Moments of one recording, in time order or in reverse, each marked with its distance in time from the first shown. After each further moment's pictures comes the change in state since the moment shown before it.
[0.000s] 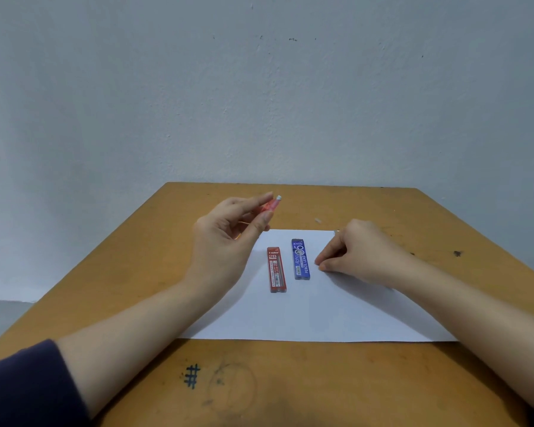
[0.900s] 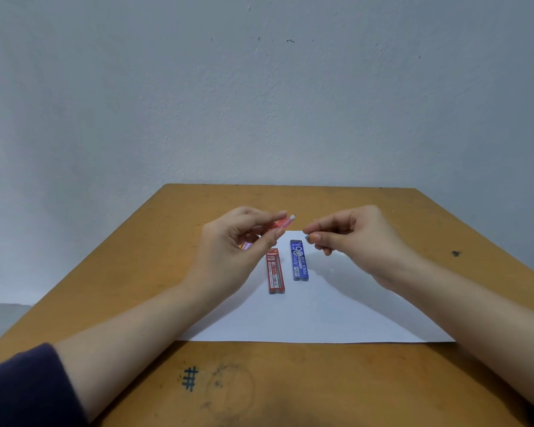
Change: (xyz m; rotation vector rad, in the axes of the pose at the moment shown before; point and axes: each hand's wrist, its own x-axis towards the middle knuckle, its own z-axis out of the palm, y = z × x) left_hand -0.002 -0.005 0.001 0.042 -0.171 0.044; right_hand -0.009 -0.015 -0.004 0.717 0.143 -0.054
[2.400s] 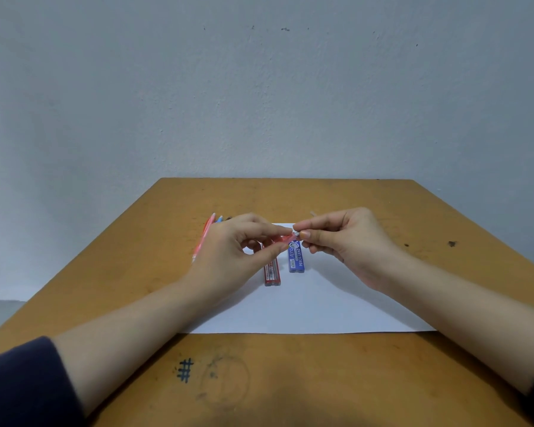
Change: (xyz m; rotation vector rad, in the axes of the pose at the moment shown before) left_hand -0.007 0.003 0.005 0.200 -0.113 0.025; right_hand -0.005 0.008 0.010 0.271 -0.036 0.061
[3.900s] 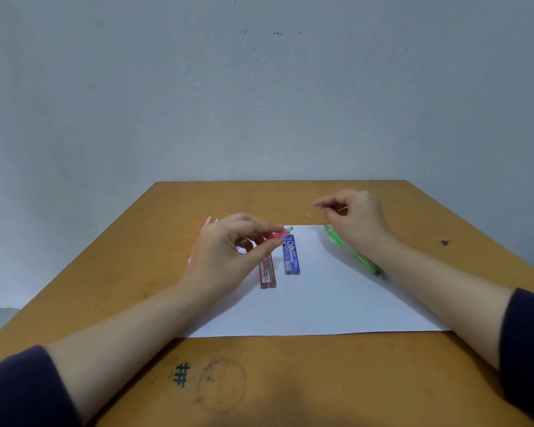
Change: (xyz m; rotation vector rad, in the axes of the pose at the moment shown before) left_hand 0.002 -0.009 0.003 -0.052 0.052 -0.083; right_hand 0.047 0.023 -0.034 -0.574 0.332 -0.266
